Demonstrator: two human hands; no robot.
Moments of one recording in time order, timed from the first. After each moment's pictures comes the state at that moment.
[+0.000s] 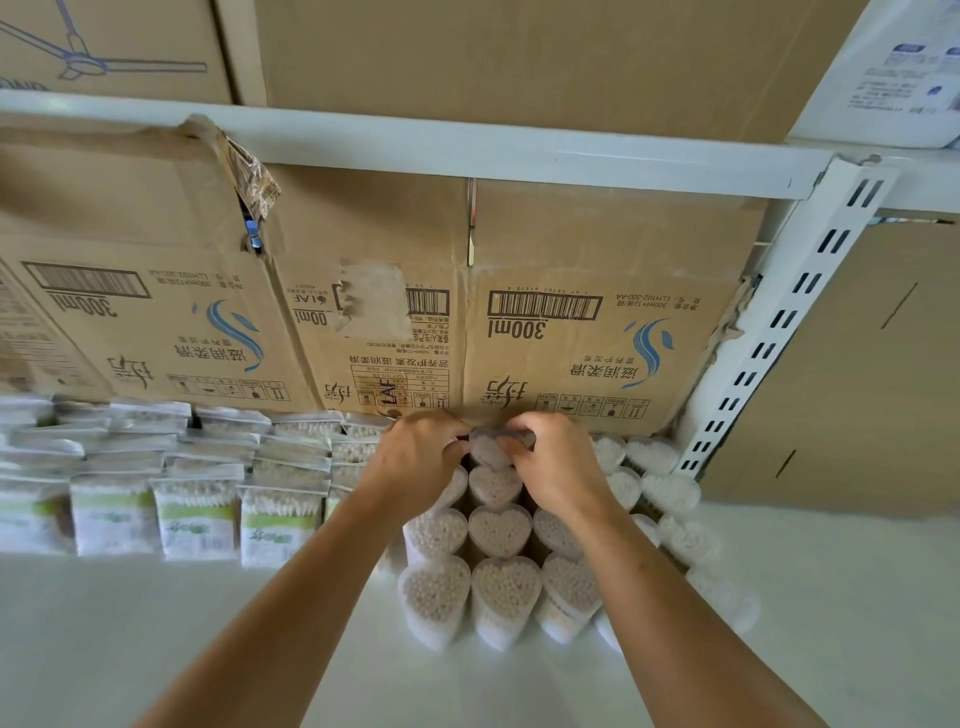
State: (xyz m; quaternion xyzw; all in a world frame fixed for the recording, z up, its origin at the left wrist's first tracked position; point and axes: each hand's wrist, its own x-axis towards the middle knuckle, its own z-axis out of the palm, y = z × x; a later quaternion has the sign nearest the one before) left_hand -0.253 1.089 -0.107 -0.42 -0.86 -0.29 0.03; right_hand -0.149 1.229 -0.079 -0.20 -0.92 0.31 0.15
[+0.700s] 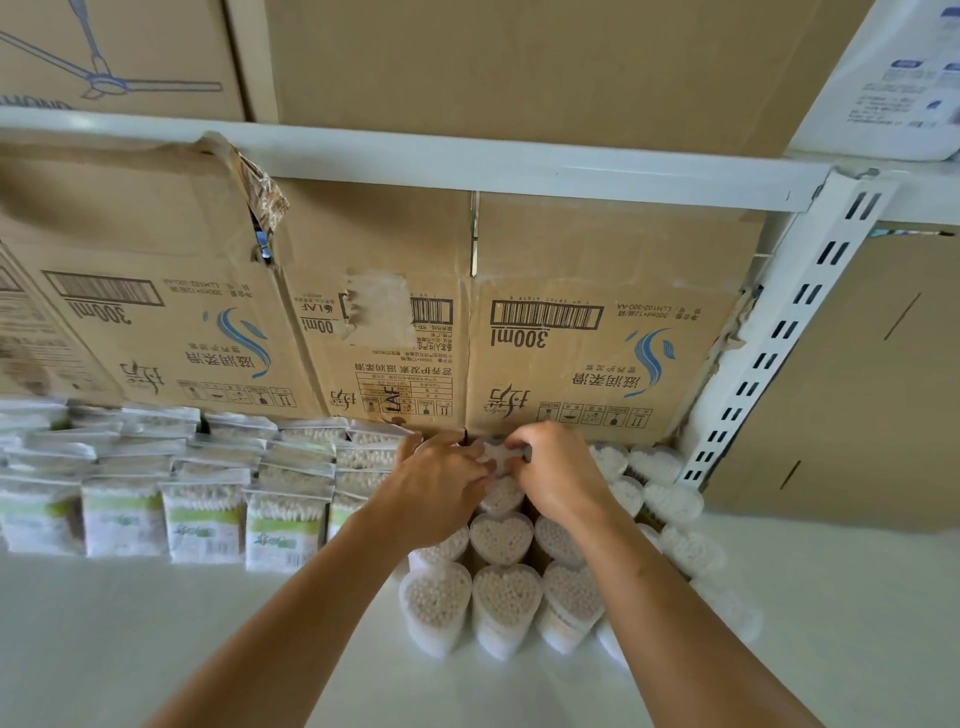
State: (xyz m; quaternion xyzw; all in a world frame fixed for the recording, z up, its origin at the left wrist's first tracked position) left_hand -0.234 1.089 -0.110 -0.50 -0.85 -0.18 0.04; right_hand -0.154 1.233 -0.081 -0.20 -0.94 0.27 0.08
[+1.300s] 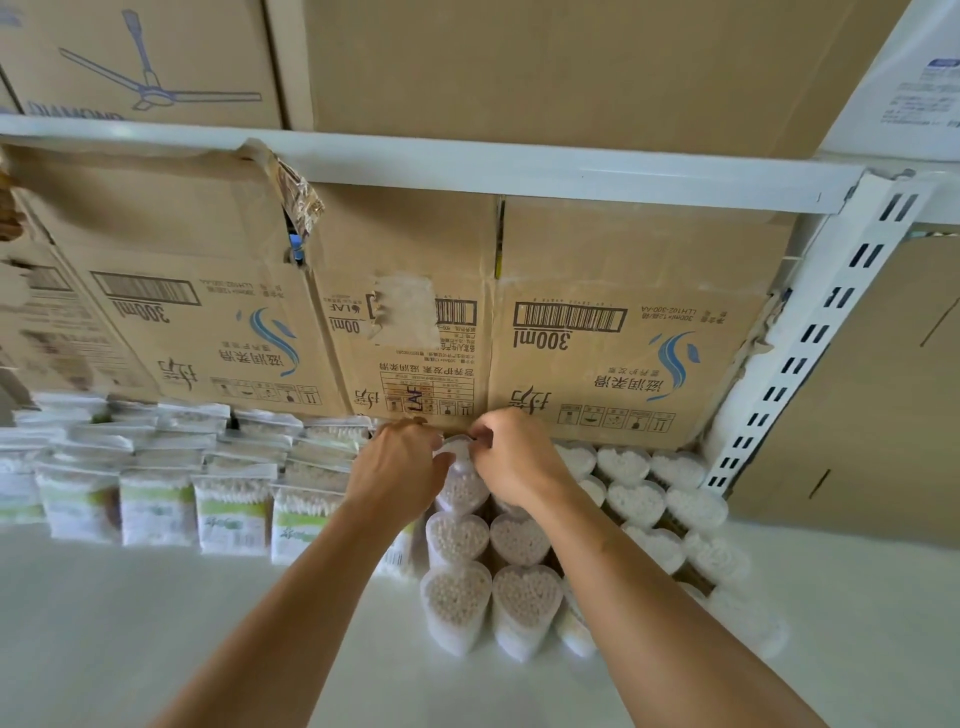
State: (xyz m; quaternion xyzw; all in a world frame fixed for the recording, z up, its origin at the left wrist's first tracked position) left_hand -0.255 1.062 -0.103 -0.30 -0.92 -0.22 0.07; right_hand -0.187 1.192 -0.075 -0.16 -0.94 0.30 0.09
